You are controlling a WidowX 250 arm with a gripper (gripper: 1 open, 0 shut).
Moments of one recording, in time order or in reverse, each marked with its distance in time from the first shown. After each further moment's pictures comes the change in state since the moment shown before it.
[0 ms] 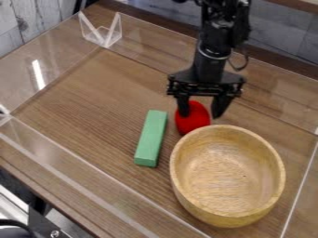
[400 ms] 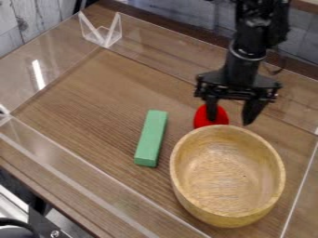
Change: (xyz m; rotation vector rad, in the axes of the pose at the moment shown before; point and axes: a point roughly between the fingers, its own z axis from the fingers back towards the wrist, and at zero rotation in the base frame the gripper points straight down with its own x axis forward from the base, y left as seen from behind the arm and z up) arm -0.019 -0.031 0.021 -0.045 -0.006 -0.114
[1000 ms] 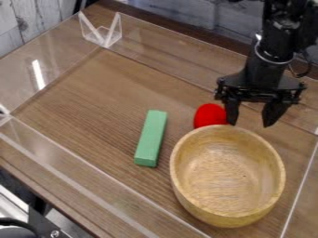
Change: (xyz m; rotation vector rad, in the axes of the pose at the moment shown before) arm -0.004 -0.017 0.005 -0.012 -0.044 0.107
